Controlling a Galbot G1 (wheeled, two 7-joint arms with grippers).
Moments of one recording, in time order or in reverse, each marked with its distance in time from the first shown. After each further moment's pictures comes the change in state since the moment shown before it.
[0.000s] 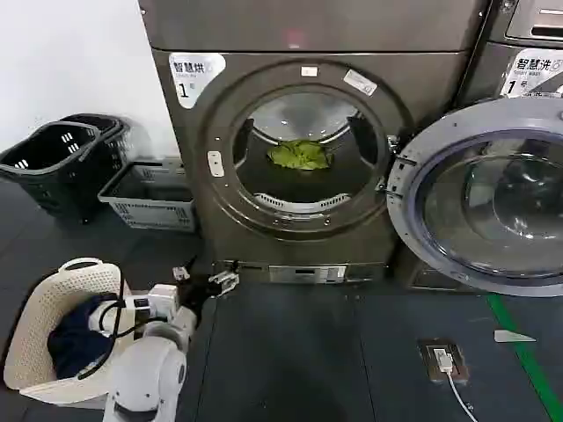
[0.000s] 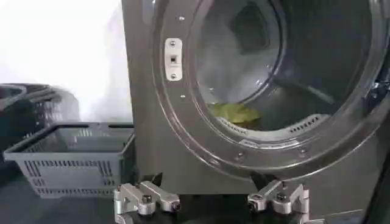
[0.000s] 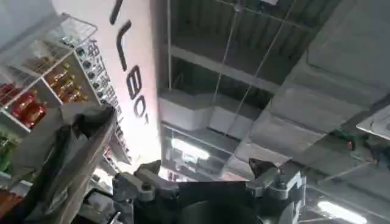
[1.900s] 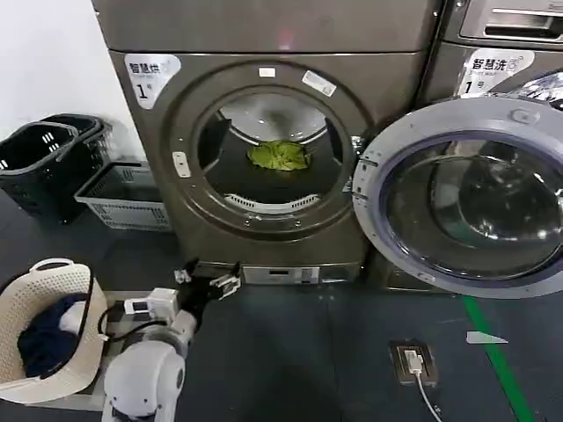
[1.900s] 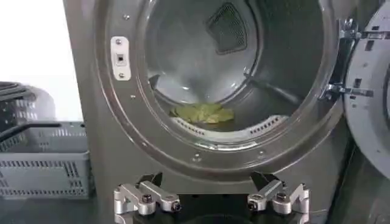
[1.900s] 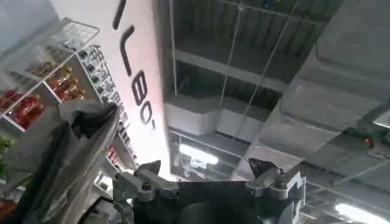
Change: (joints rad) left arm 0.018 0.003 -0.007 -0.008 -0.011 0.000 0.019; right arm -0.018 0.002 -0.015 -0.034 0.066 0.048 -0.006
